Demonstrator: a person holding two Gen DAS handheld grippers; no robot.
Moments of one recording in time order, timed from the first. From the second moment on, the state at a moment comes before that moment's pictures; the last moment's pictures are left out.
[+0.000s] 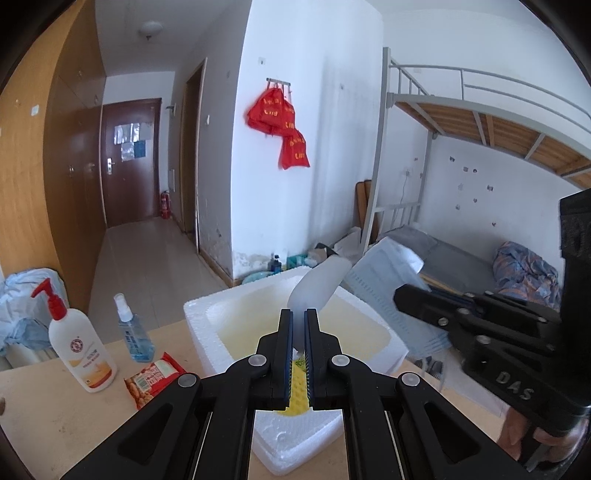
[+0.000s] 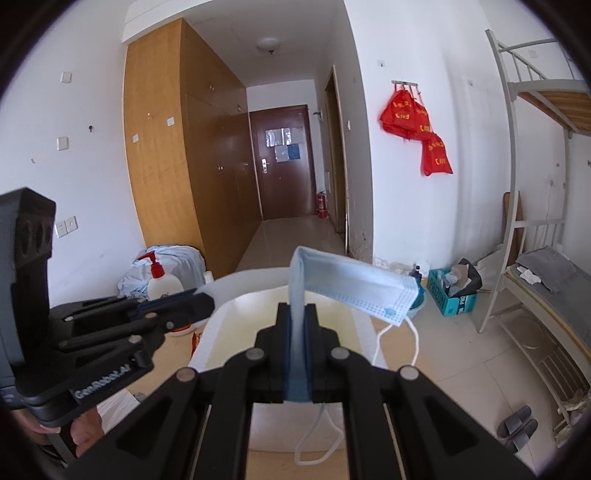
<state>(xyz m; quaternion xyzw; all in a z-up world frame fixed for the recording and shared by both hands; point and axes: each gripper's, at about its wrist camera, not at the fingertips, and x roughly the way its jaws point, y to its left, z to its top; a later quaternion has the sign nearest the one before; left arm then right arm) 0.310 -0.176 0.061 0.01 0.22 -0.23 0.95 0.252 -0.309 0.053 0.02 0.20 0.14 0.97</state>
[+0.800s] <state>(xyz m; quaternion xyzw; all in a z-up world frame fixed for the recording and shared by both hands) 0.326 -0.189 0.051 0.04 0.23 -0.19 0.95 0.253 -0.311 0.059 0.02 0.20 0.14 0.97</state>
